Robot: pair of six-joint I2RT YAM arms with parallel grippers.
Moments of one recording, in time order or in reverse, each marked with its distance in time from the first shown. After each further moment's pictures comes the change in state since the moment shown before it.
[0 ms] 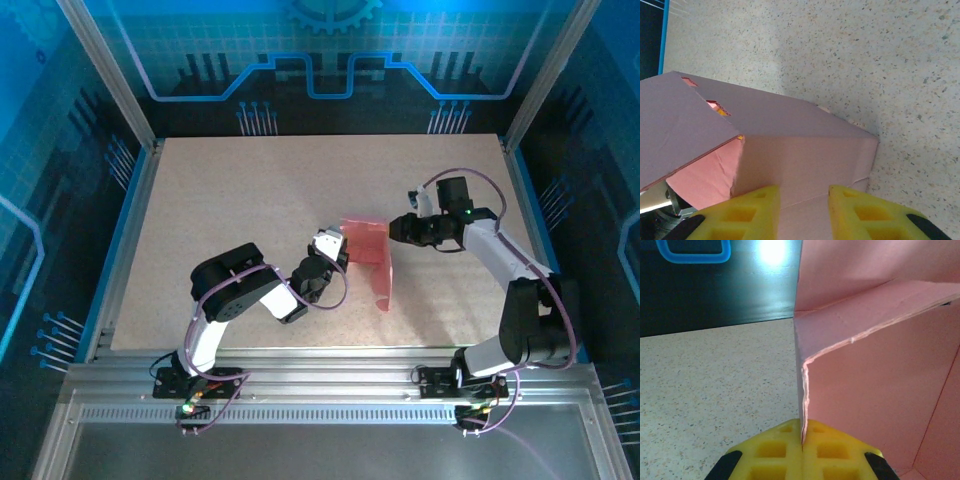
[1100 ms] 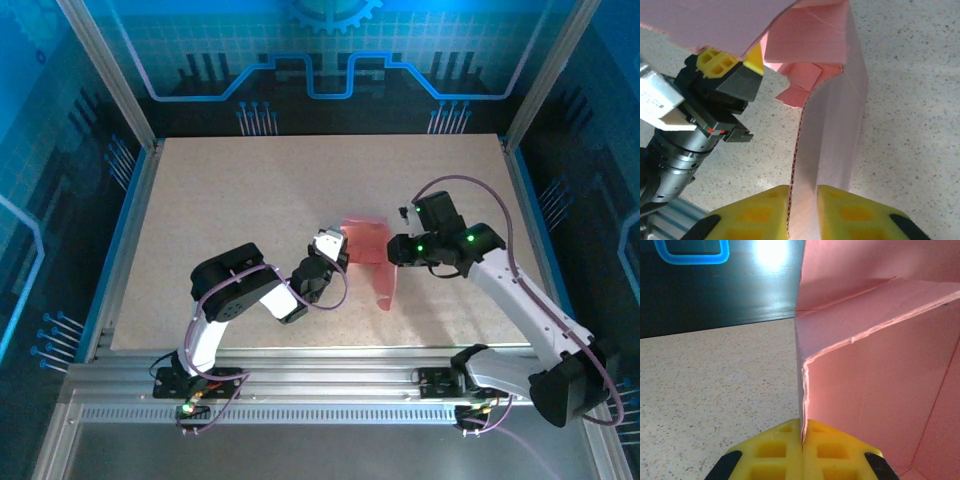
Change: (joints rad) left arm 0.000 0.000 0.000 0.001 0.003 0.008; right arm 0.306 -0.313 0.049 -0.328 0.433 0.161
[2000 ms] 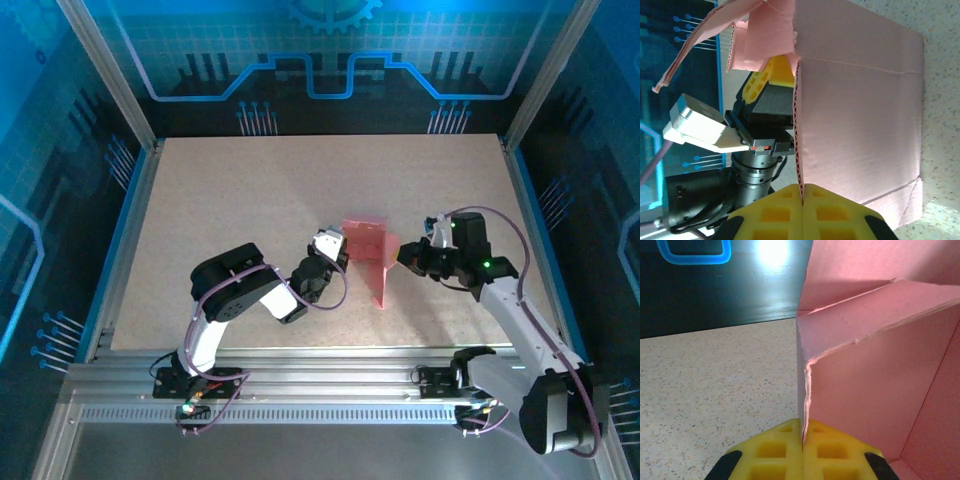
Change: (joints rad) left arm 0.000 0.000 -0.002 0.001 -0.003 0.000; right arm -0.280 -0.138 -0.366 0.404 -0.496 0.303
